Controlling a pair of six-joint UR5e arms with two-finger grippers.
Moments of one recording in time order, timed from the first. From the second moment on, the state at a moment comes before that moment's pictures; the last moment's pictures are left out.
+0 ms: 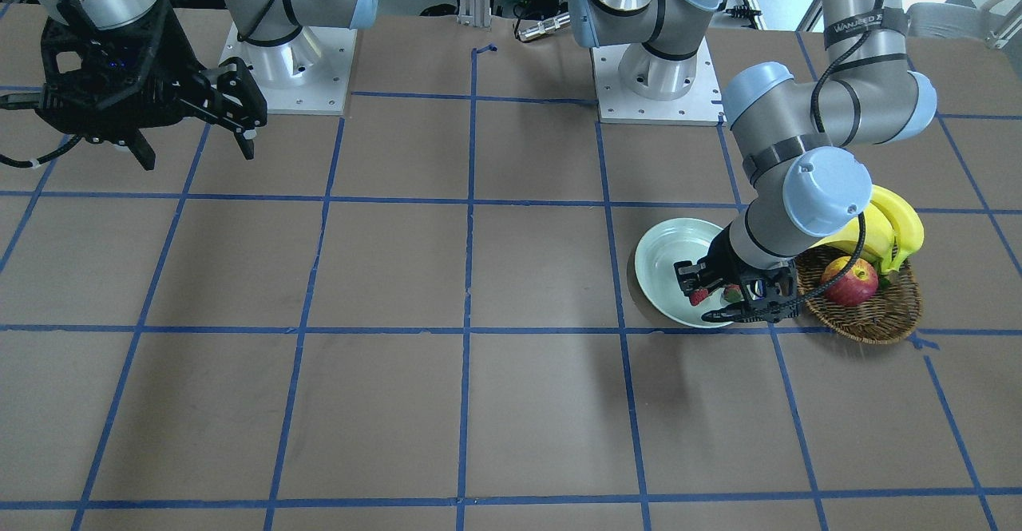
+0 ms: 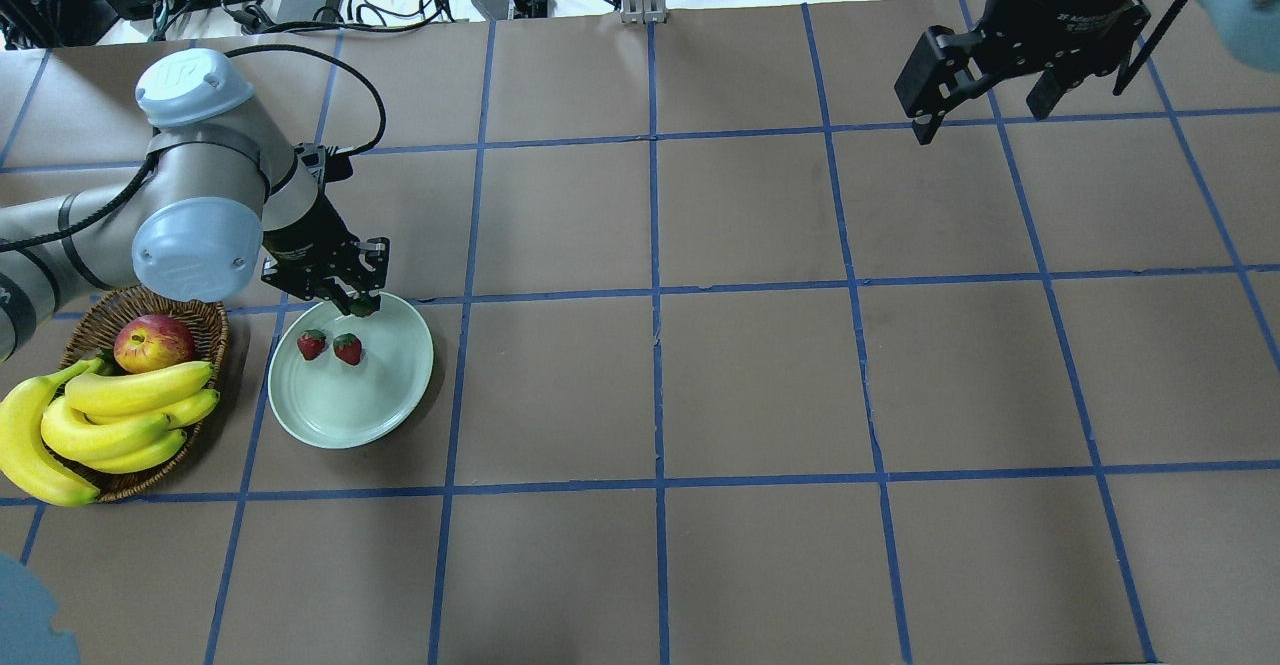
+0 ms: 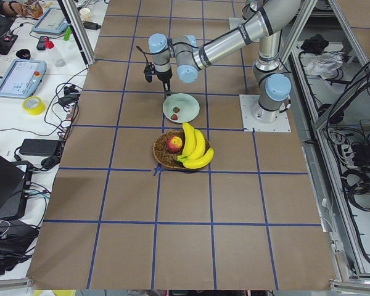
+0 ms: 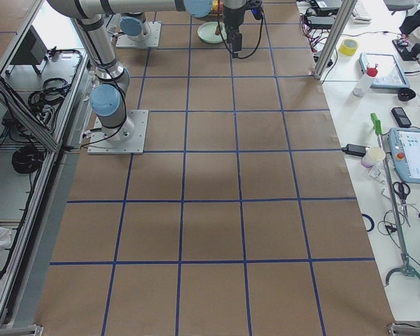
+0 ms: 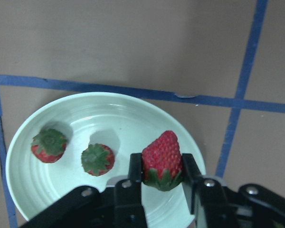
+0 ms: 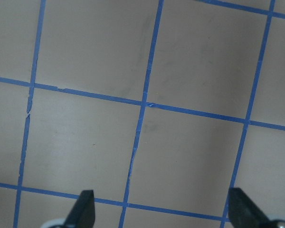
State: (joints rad) left arm -1.37 -1.83 -1.91 -1.12 1.57 0.07; right arm 1.54 -1.56 1.49 -1.56 -1.58 -0.21
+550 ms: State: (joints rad) left arm -1.36 -1.83 -1.93 -1.15 1.56 0.07; right arm 1.54 -1.56 1.49 -1.56 -1.58 -0.21
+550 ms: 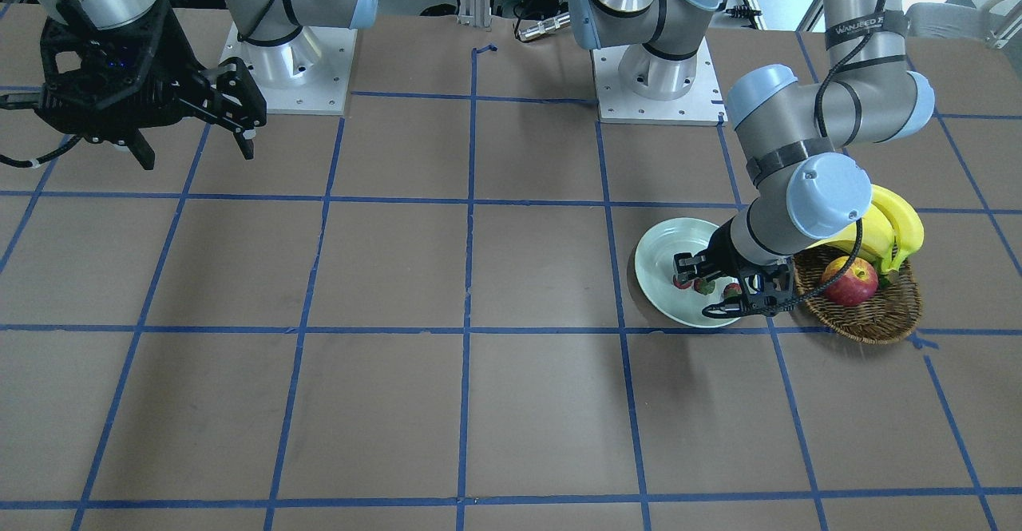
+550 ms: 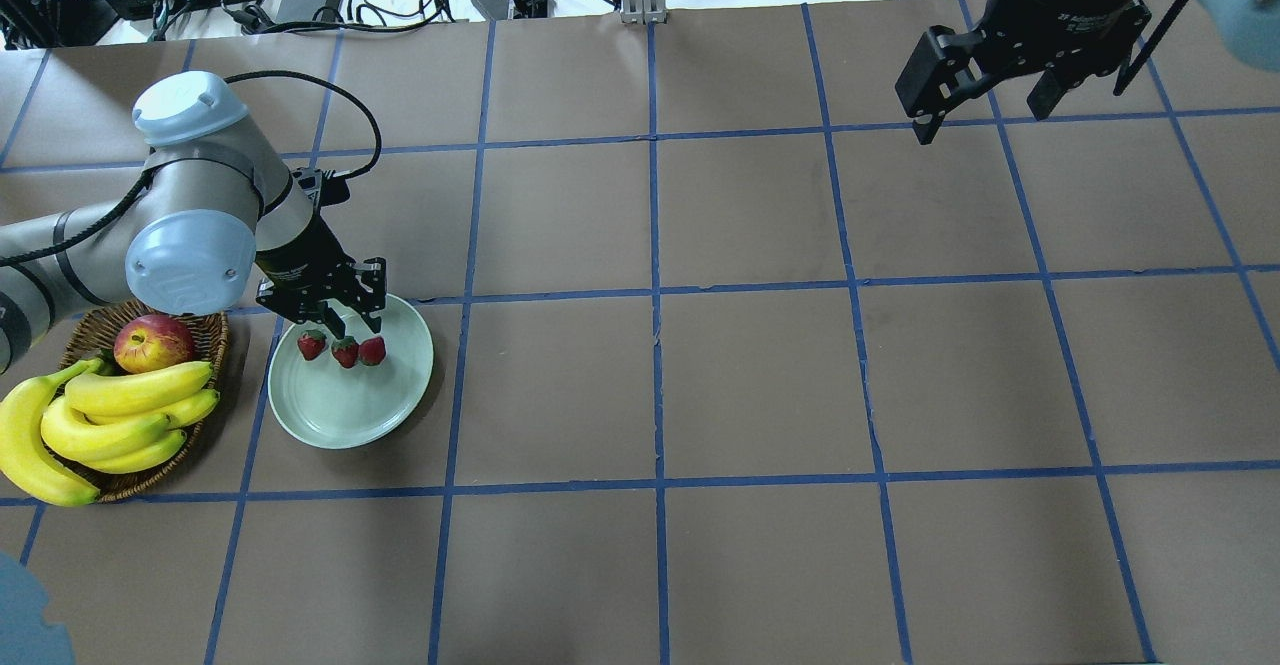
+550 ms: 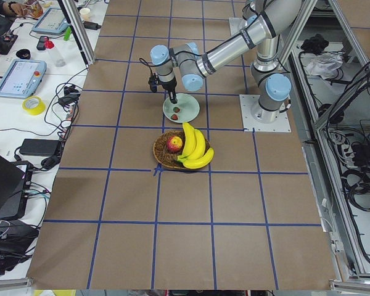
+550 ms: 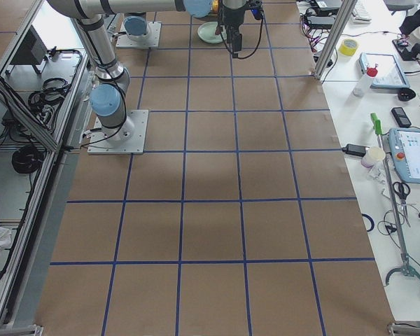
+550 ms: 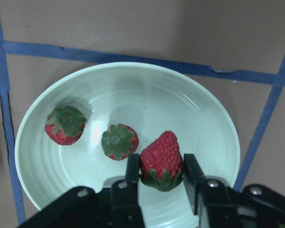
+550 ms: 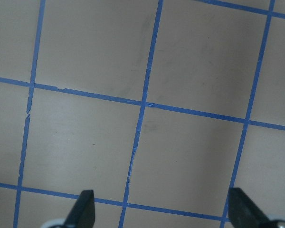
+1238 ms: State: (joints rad) left arm -1.38 -1.76 -1.72 -1.36 1.54 0.06; right arm 1.54 -1.56 1.49 -1.56 -1.58 -0.21
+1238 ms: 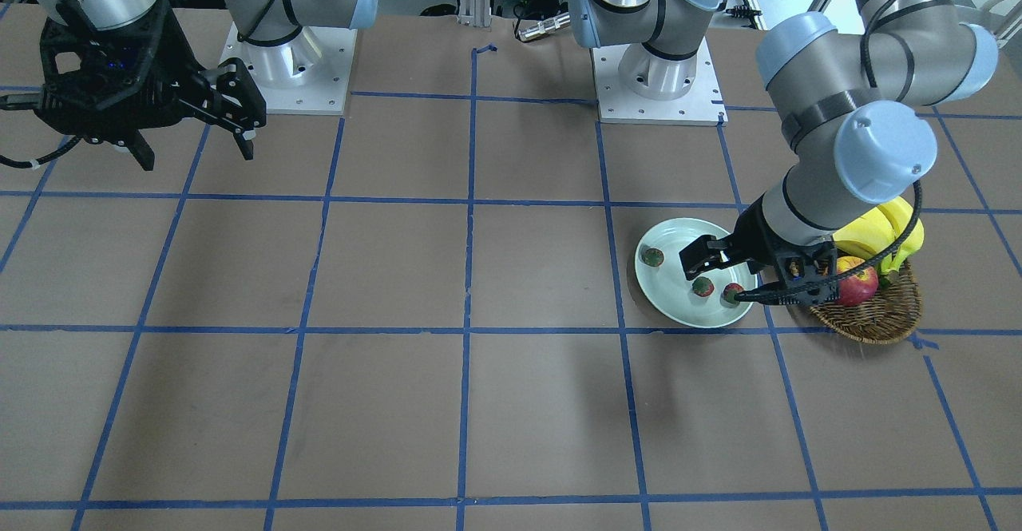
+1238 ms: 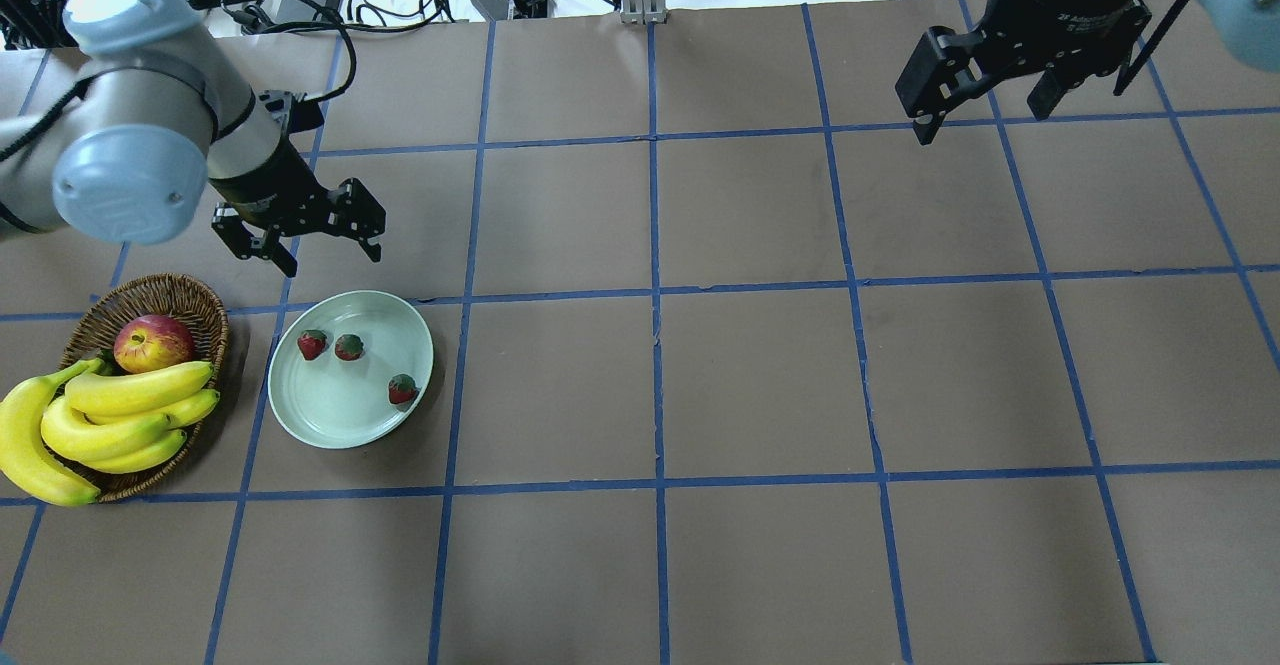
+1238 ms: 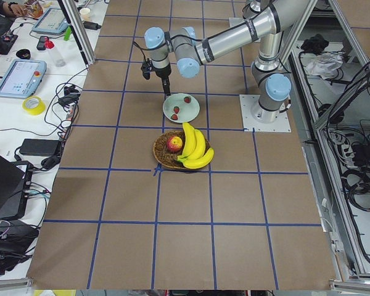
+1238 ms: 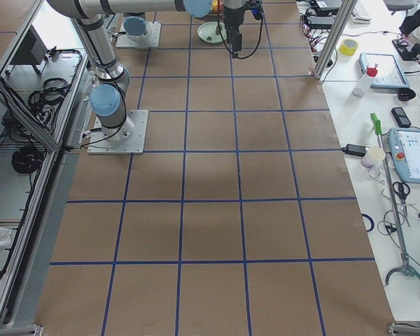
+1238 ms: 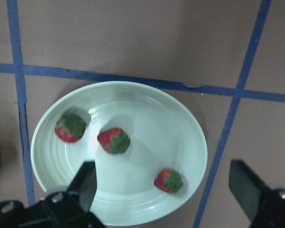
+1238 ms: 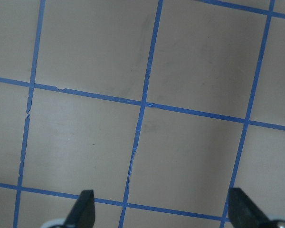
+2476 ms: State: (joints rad) left arm -1.53 -1.54 -1.61 -1.54 1.57 -0.06; right arm 1.54 -1.56 1.49 -1.56 -1.58 -0.21
